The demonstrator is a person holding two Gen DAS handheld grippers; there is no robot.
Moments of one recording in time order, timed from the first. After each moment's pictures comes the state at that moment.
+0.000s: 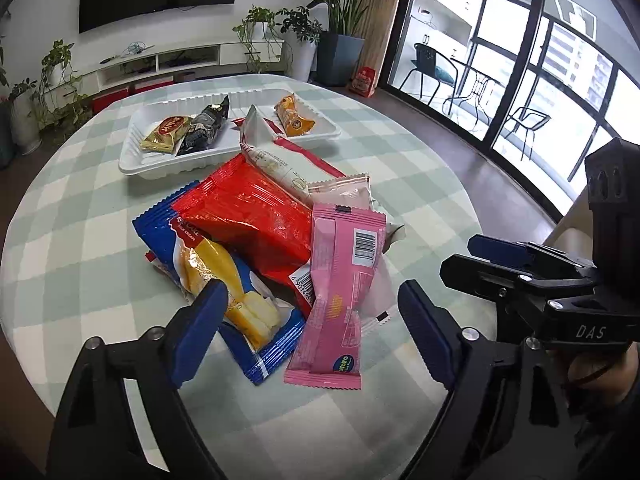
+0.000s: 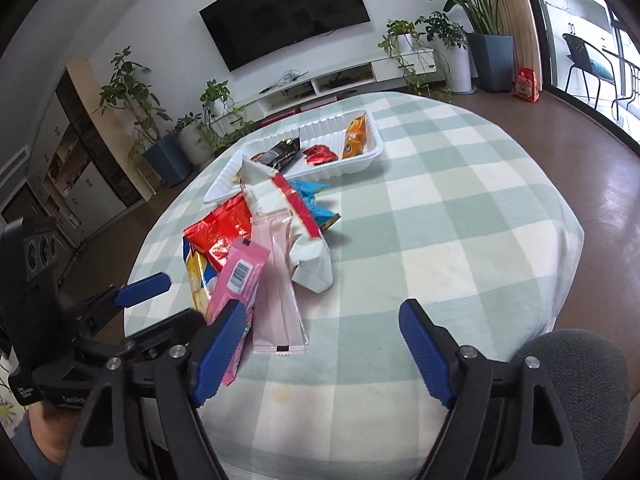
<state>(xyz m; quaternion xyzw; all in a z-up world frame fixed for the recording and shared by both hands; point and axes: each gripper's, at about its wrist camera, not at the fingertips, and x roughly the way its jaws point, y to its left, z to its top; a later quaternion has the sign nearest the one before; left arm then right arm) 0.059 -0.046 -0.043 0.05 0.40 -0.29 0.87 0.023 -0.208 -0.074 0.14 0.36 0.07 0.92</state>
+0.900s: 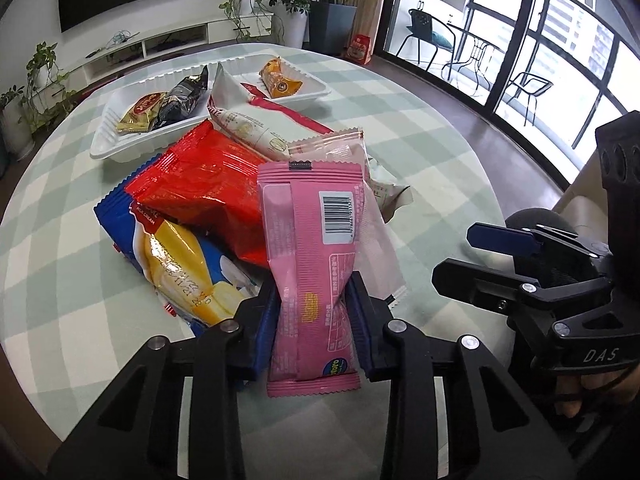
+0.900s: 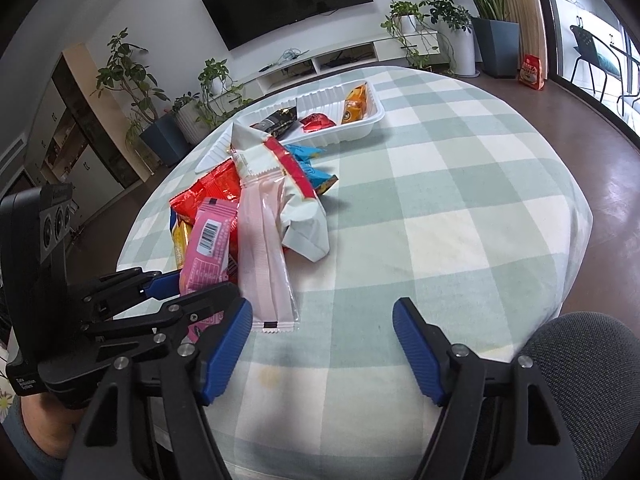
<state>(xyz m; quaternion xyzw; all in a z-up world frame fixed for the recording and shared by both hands) 0.080 -0.068 -0.070 0.09 0.44 -0.30 0.84 0.029 -0.205 -0.093 0.13 0.39 0.08 0.91</state>
